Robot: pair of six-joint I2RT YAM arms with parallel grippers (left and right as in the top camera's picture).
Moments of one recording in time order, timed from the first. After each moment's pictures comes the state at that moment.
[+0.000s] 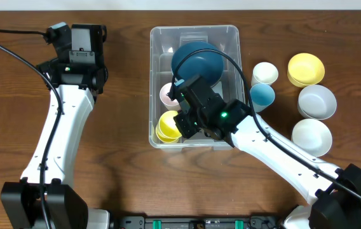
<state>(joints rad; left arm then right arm) -0.06 1.58 1.37 -0.67 -0.75 -0.38 0.75 1.63 1.24 -0.61 -0.13 0.18</state>
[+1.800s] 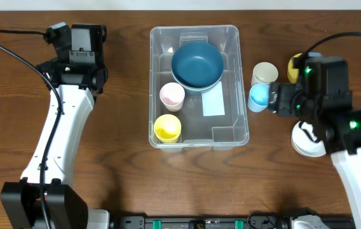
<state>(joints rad) -0.06 1.58 1.37 -0.67 -0.75 -0.38 0.17 1.21 1.32 -1.02 0.08 0.24</state>
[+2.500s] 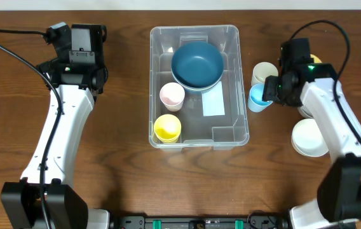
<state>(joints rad) -0.06 1.58 1.37 -0.67 -0.75 -0.38 0.09 1.70 1.32 -0.91 0.07 0.30</state>
